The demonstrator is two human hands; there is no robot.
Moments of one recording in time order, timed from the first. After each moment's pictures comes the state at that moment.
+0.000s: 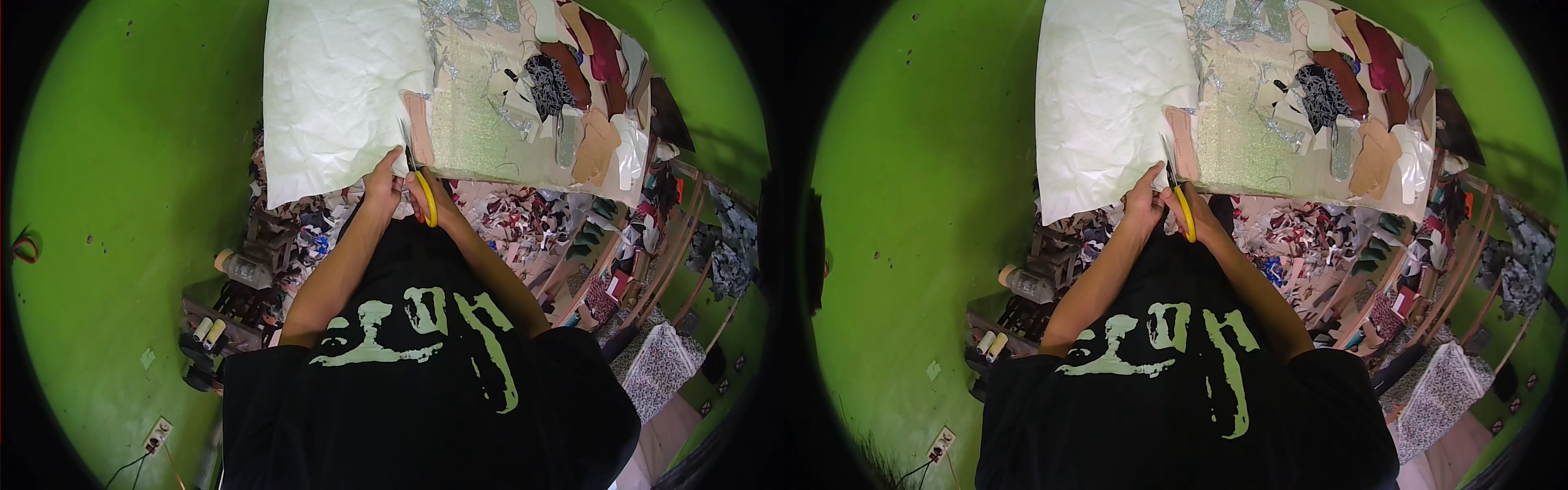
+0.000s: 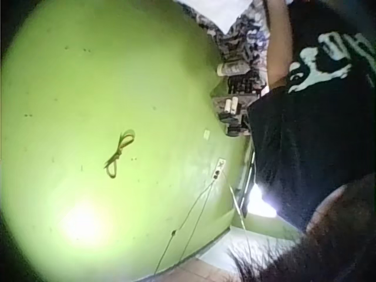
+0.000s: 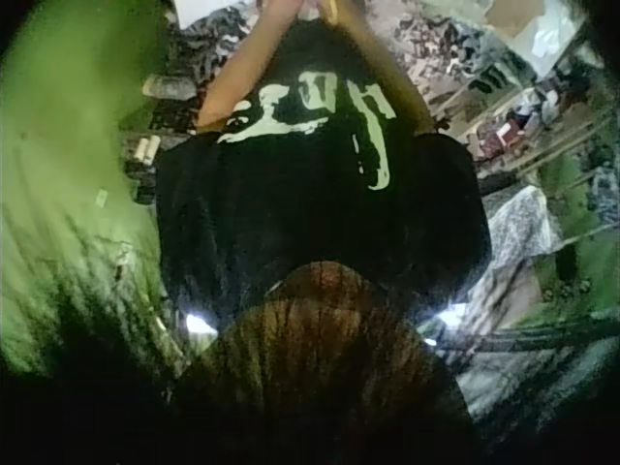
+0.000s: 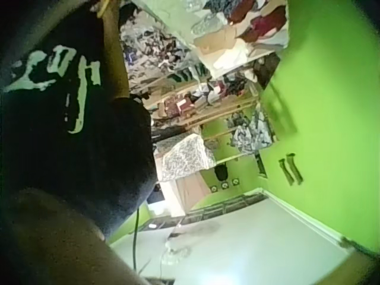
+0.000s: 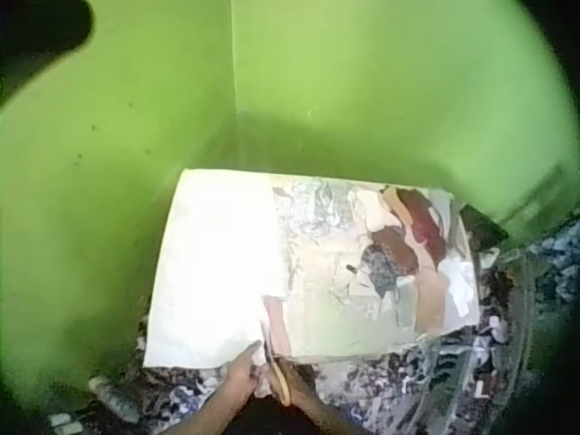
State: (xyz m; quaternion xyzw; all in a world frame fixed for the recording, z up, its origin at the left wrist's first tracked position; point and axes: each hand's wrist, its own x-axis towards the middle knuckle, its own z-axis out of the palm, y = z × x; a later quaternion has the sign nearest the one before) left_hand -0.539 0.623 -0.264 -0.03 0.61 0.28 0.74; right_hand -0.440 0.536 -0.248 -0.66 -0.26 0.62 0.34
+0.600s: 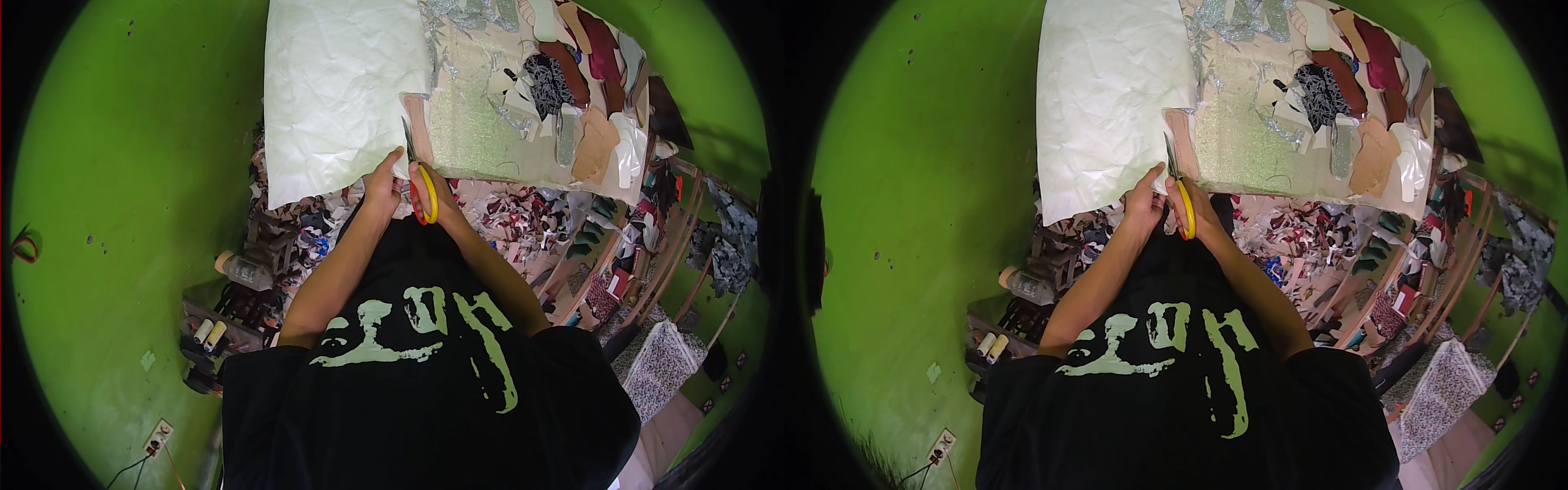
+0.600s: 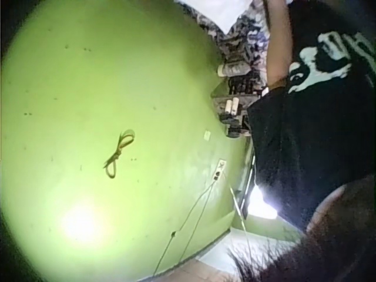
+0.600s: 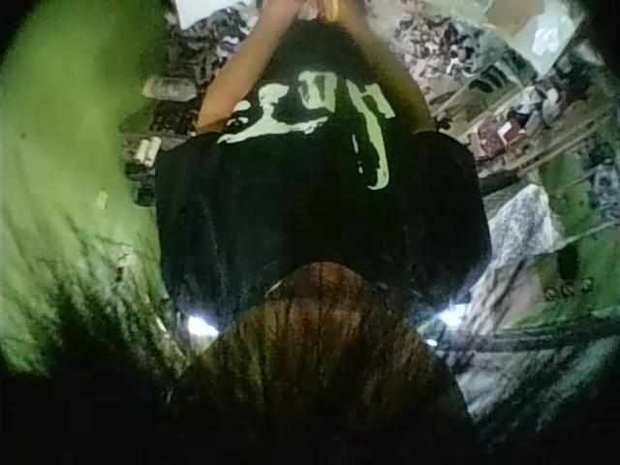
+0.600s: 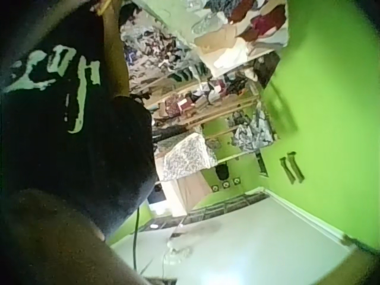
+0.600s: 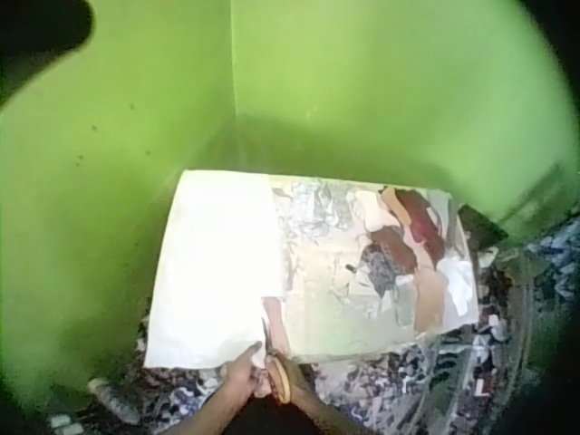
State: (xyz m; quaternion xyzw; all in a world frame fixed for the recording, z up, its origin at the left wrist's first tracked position) left_hand -0.541 0.621 -0.260 -0.02 0.60 0.31 0.74; right_hand -0.442 0.548 -0.239 -0.67 -0.27 0.59 0.35
